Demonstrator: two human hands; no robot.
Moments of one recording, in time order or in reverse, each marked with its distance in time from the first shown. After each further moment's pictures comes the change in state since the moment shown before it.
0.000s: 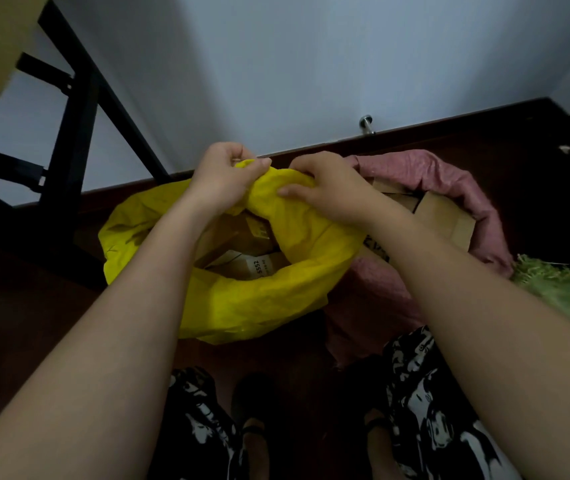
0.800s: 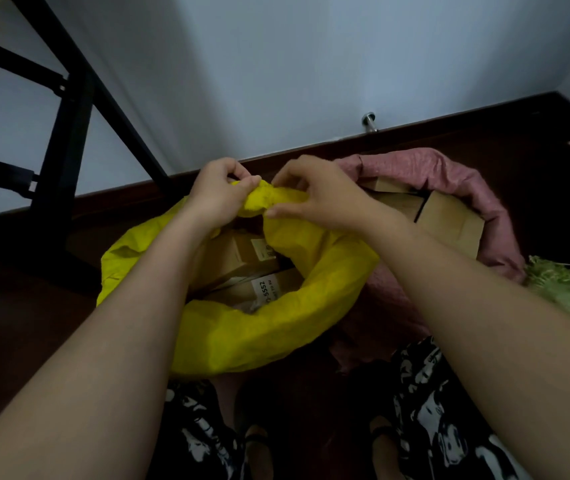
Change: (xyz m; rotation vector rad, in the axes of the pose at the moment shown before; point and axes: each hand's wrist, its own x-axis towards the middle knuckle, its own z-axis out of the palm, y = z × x) left_hand 0.008 -0.024 0.006 0.134 -0.008 -0.069; right_hand 0.008 0.014 0.019 0.044 0.044 0.037
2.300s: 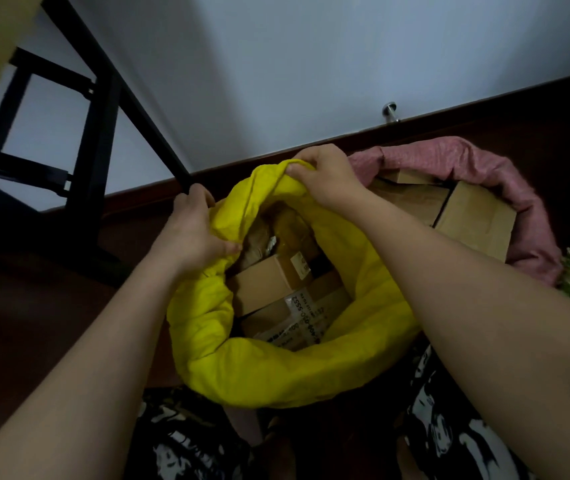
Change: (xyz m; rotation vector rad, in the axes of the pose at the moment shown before) left_hand -0.046 -0.044 -0.039 0.464 -0.049 -0.109; right_hand 0.034 0.002 0.028 0.194 0.156 0.186
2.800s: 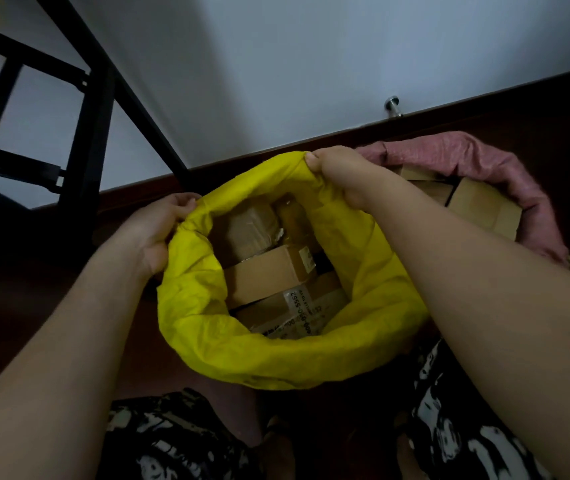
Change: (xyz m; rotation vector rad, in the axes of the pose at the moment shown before) left_hand 0.011 -0.014 -0.018 -1.119 -0.163 -0.462; right_hand 0.006 0.003 -0.013 0.338 -0.156 0.429
